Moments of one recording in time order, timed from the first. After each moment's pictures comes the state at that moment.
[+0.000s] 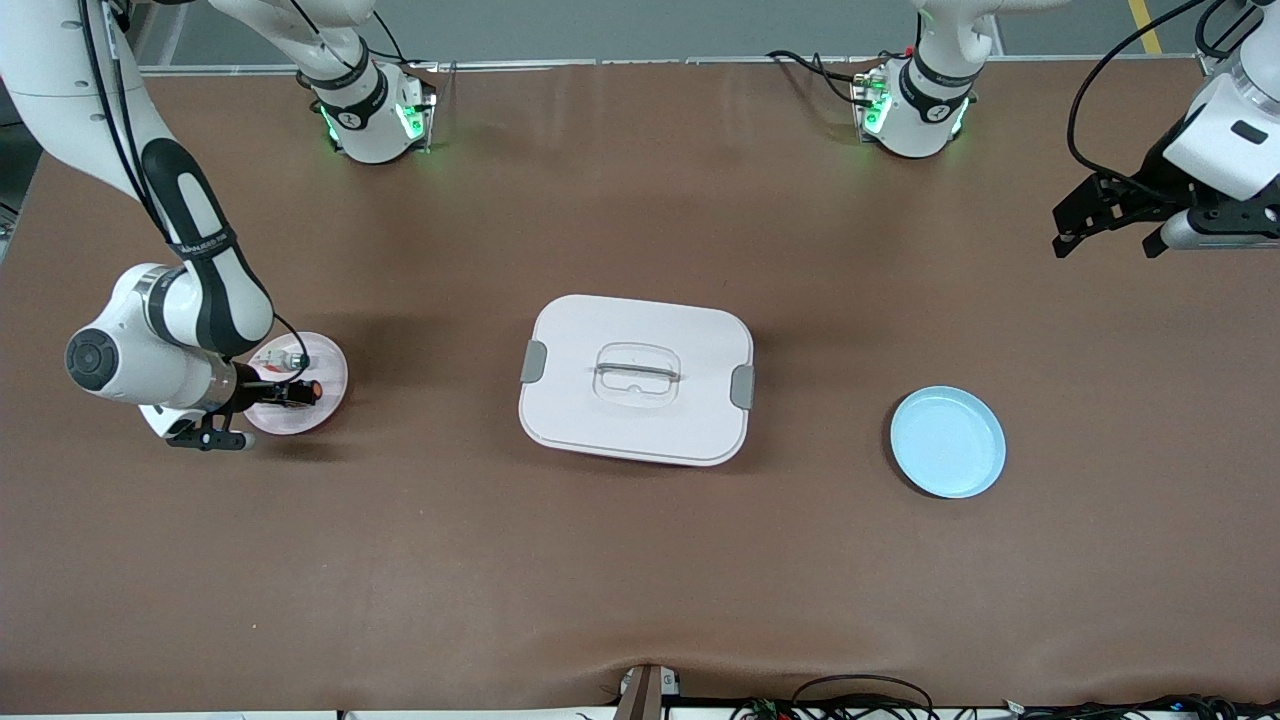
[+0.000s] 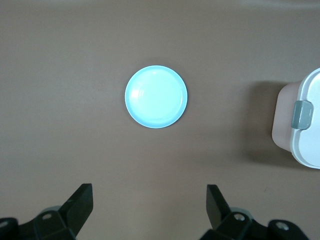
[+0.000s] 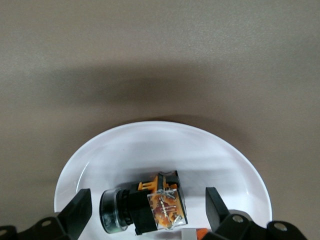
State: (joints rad) left arm 0.01 -0.16 -0.10 -1.78 -0.01 1.71 -0.08; right arm -0.13 0.50 -0.02 -2.00 0.09 2.34 -0.14
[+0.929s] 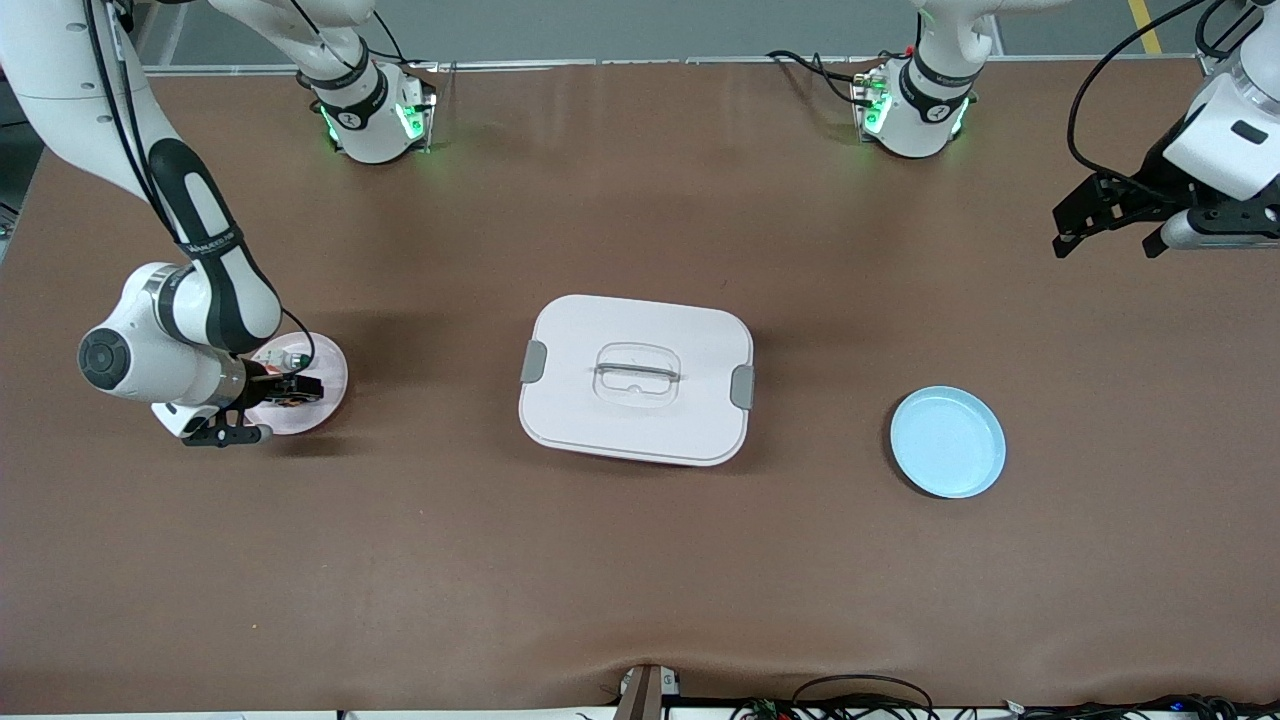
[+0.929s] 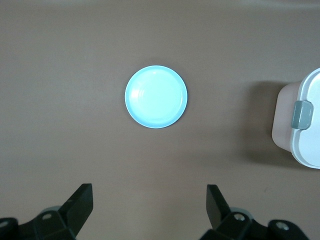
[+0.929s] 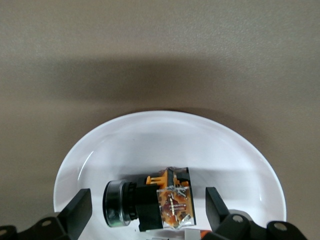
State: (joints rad) left arm 0.01 -0.16 -0.10 -1.78 -0.01 1.71 -0.08; right arm -0.13 0.50 -0.01 -2.04 0.09 2.36 -0.24
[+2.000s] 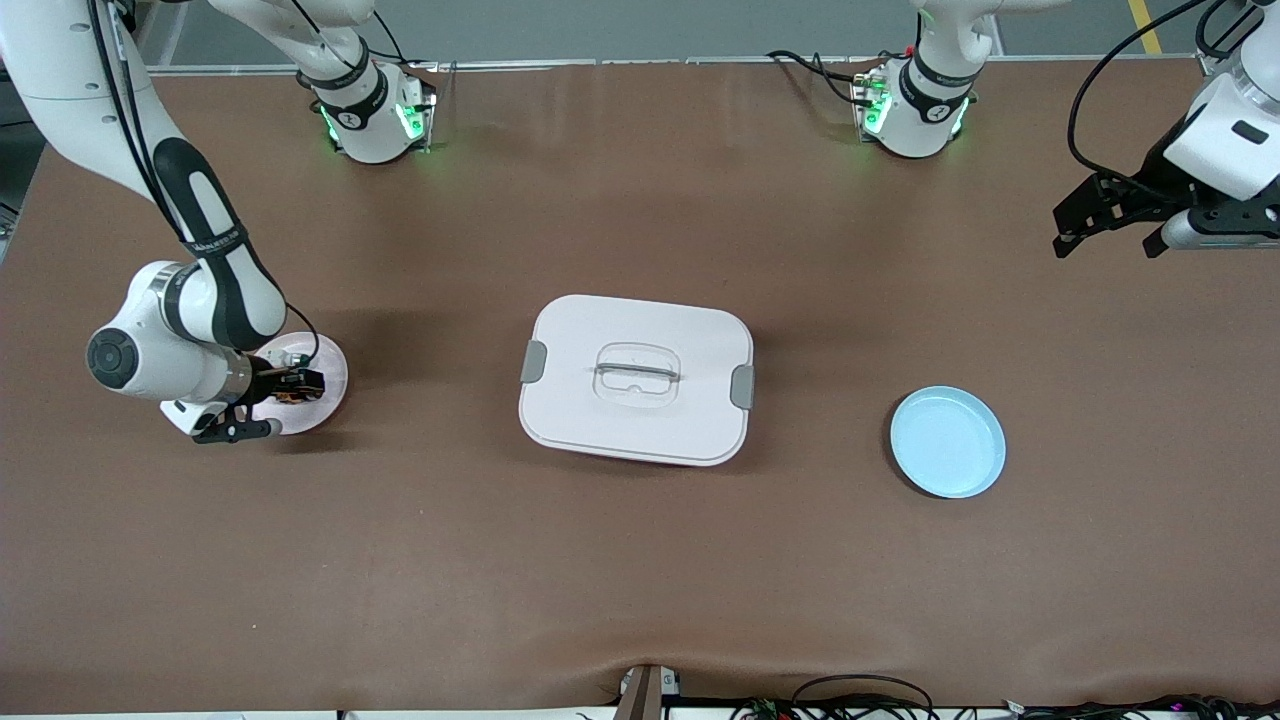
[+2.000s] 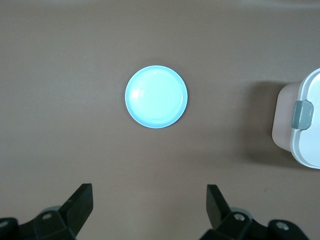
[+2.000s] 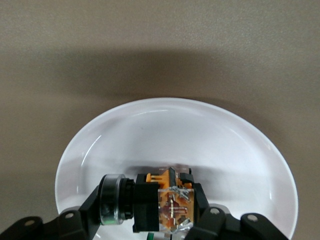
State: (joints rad) left arm 0.01 -0.16 -0.10 -1.78 -0.01 1.71 -0.08; right arm -0.12 0.50 -0.01 -2.03 0.09 2.30 -0.28
